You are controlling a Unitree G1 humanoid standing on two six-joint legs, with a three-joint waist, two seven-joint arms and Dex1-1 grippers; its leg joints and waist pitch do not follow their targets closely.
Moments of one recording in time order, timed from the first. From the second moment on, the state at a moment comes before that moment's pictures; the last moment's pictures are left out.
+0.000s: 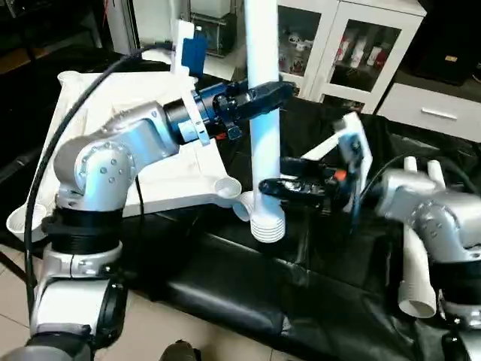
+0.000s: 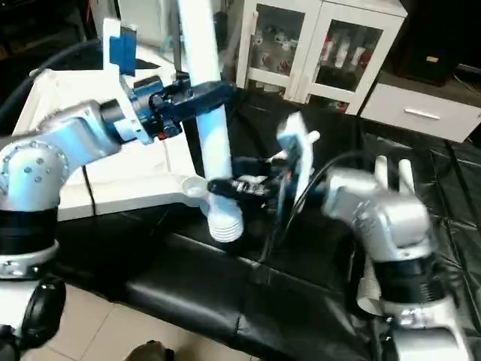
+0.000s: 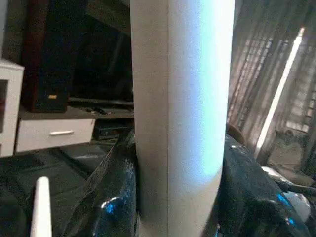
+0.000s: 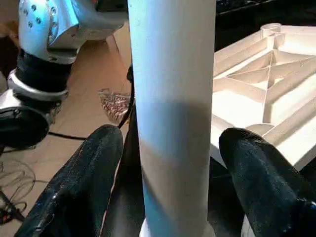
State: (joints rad) left arm -0.83 0.31 0.06 -0.02 -0.81 0.83 -0.72; right arm -0.55 -0.48 0.05 -0.03 0.67 0.78 1.04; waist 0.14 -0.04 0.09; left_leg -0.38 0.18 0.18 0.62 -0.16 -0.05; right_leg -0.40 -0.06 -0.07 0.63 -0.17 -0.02
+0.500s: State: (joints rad) left arm -0.83 0.35 -0.04 -0.02 -0.75 0.80 -0.87; right arm -0.55 -0.48 0.19 0.01 0.54 0.68 1.09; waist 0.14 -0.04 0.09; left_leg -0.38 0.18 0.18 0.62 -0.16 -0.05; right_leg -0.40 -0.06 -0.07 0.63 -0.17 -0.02
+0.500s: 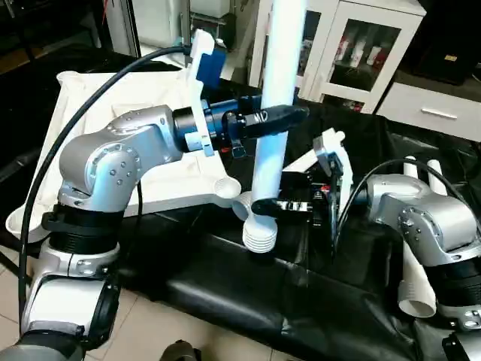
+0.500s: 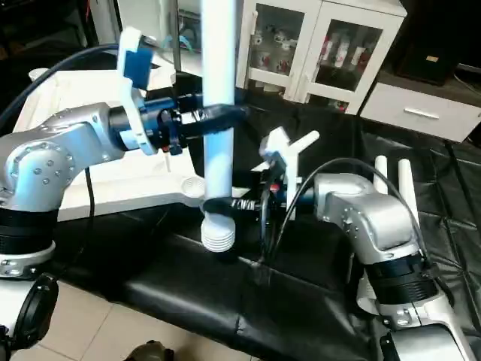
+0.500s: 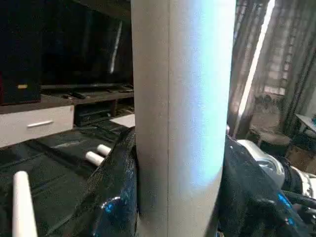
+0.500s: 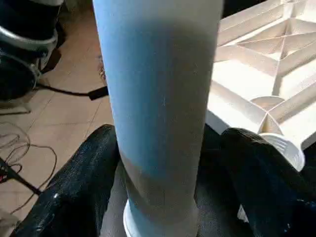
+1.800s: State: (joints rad) left arm -0.83 0.35 -0.08 -0.03 -0.73 0.79 -0.95; right arm -0.55 -0.45 0.24 0.01 0.50 0.65 1.13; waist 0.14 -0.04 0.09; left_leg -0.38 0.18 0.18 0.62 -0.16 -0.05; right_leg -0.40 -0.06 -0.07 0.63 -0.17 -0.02
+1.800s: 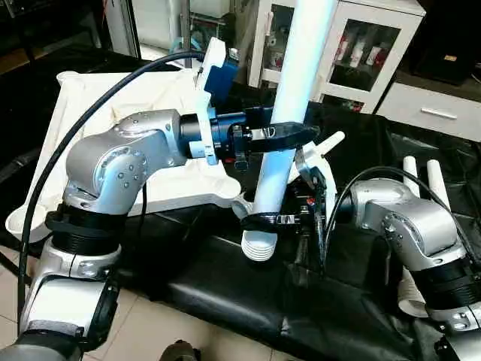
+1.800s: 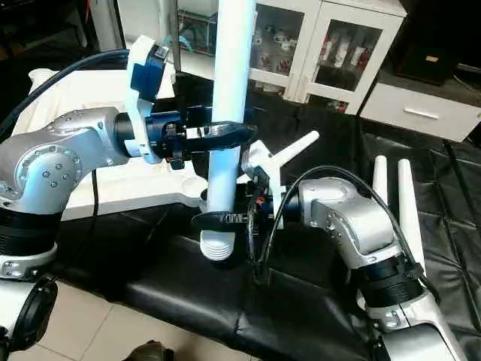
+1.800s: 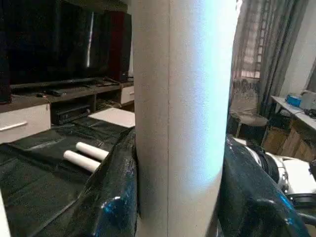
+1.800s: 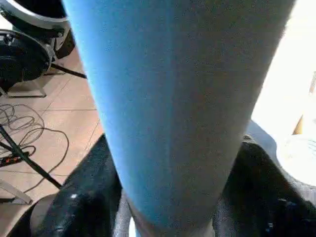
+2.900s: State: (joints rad) left arm -0.81 0.39 0.01 -0.02 -0.73 0.79 -0.90; right arm -0.56 -0.42 0.19 0.08 0.47 0.60 1.05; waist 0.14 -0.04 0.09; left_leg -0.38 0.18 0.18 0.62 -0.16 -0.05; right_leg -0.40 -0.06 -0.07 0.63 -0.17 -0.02
